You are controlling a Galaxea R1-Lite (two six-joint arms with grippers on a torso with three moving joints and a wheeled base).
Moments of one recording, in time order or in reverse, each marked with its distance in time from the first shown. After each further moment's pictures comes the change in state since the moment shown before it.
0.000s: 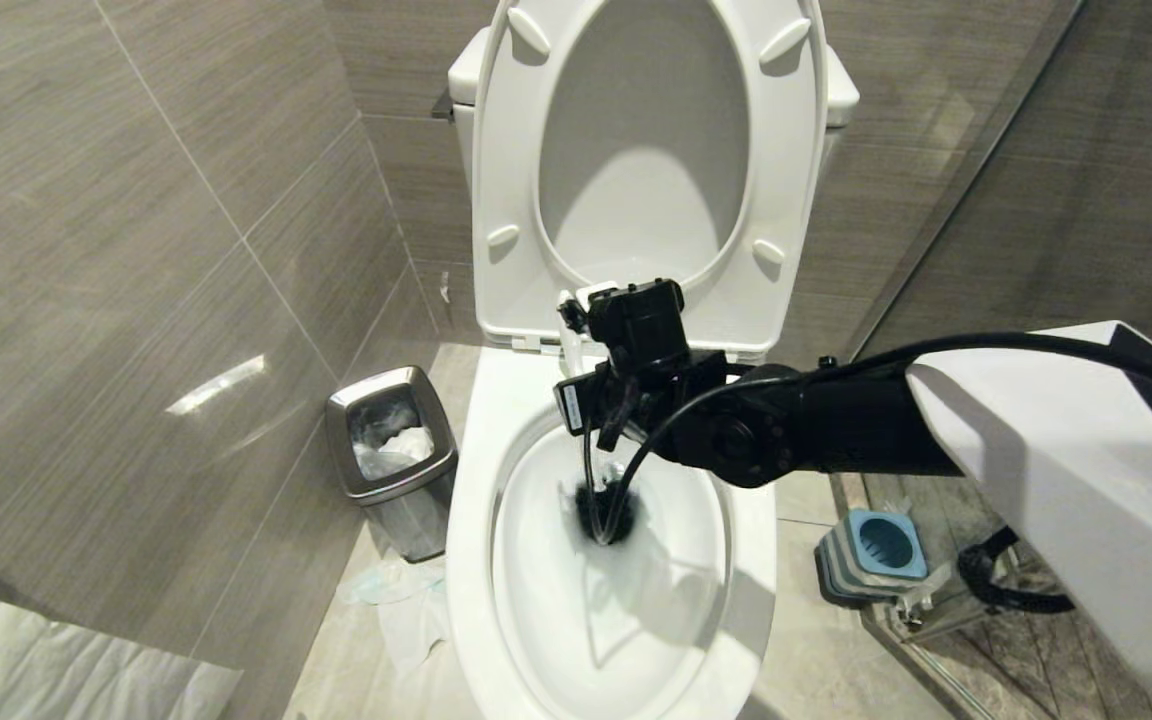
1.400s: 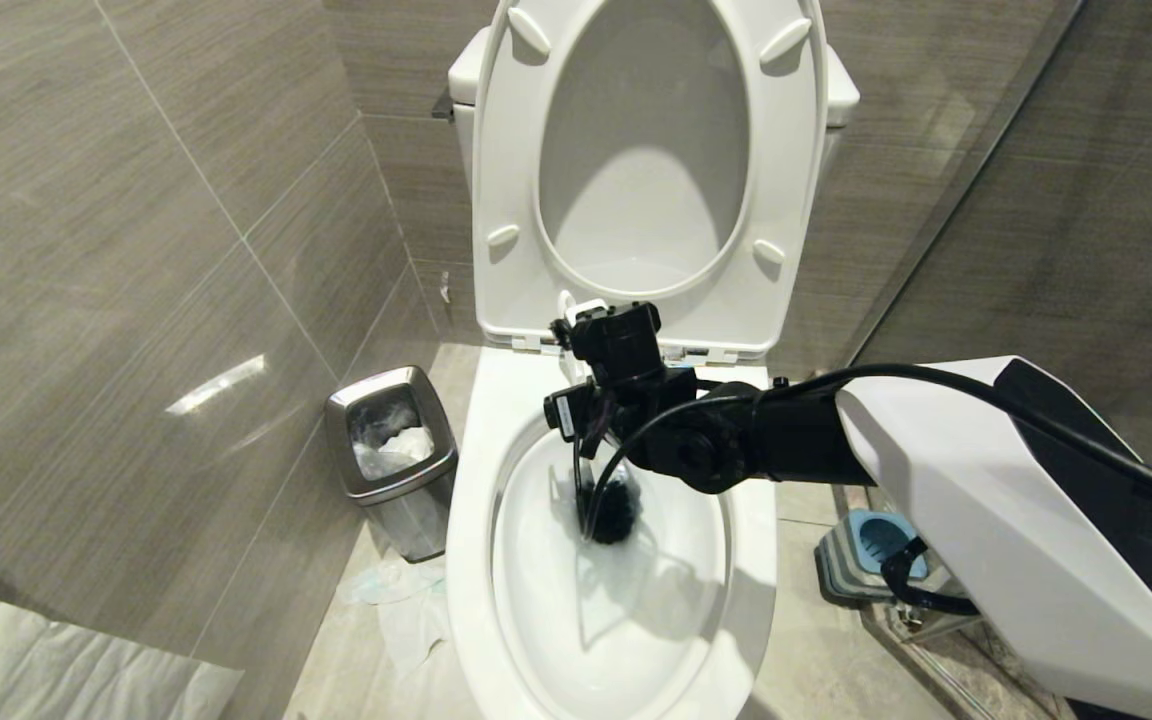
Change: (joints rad) left arm 0.000 0.000 0.000 0.000 -0.004 0.008; right arm -0.010 0.109 -0.109 0.009 -0.050 -0.022
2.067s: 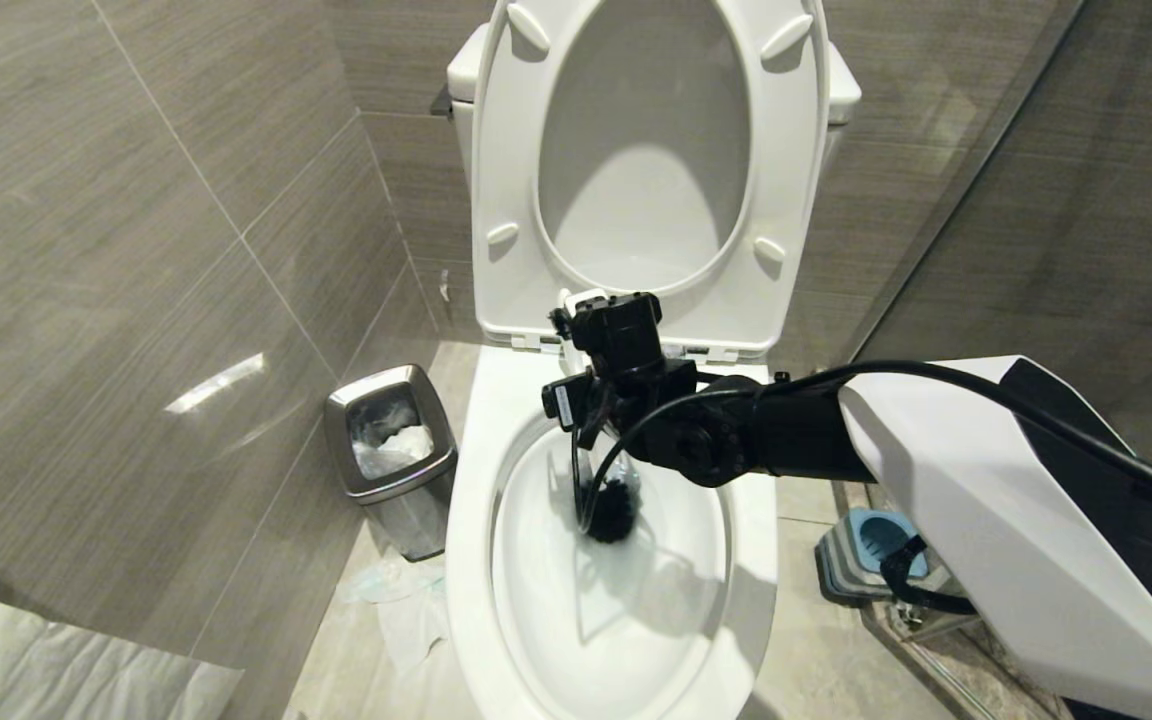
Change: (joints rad) left arm 0.000 0.000 -0.001 0.000 0.012 -0.007; right arm -0.001 0.007 -0.037 -0.003 -0.007 -0.012
